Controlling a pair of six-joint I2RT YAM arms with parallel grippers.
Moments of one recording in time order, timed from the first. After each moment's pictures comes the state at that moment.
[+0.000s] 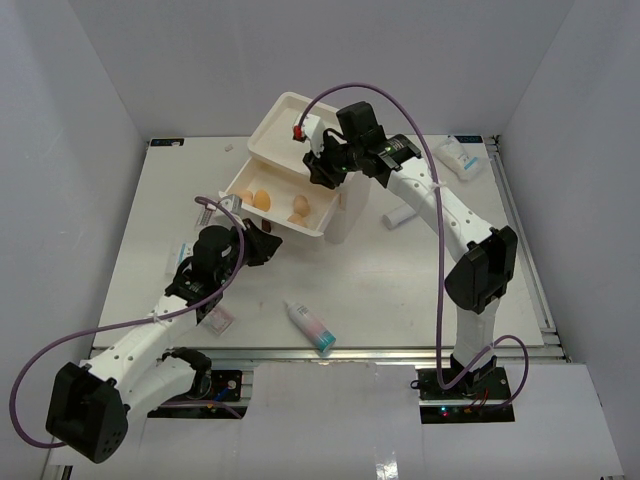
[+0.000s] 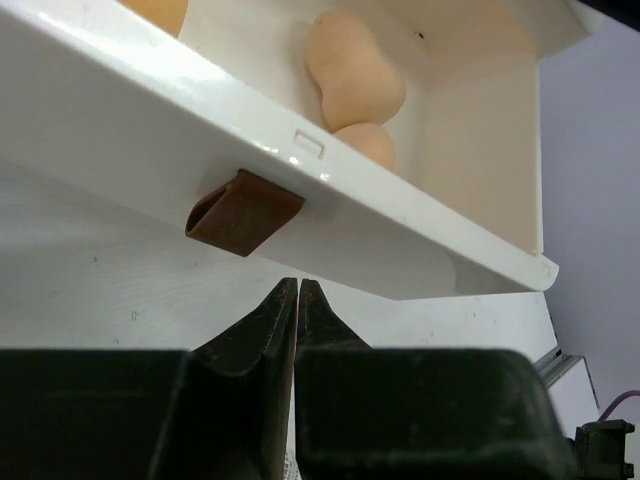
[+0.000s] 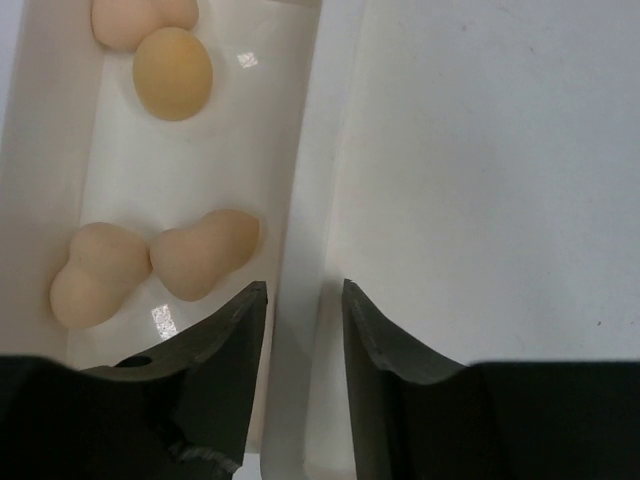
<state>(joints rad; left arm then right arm) -0.47 0.95 0.56 0.10 0.09 -0.66 0.65 1.92 2.01 -0.72 -0.38 -0.50</state>
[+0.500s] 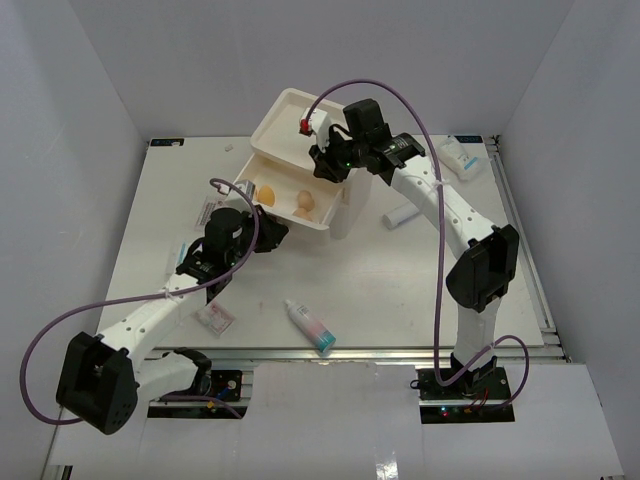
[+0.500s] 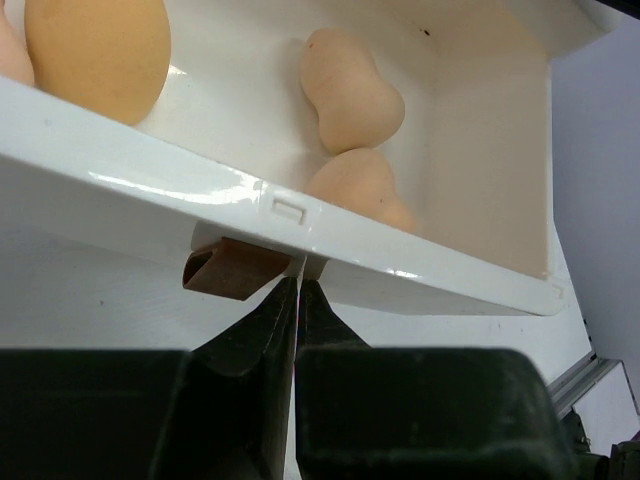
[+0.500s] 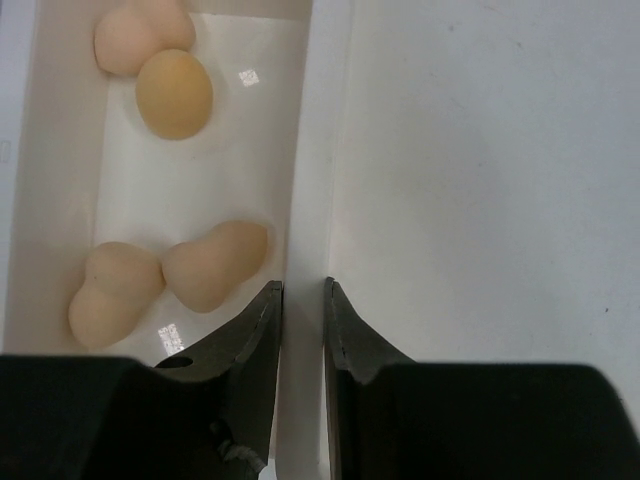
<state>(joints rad) -0.47 1.12 0.70 0.10 0.08 -0.58 0.62 1.93 2.00 -0.67 -0.41 -0.47</state>
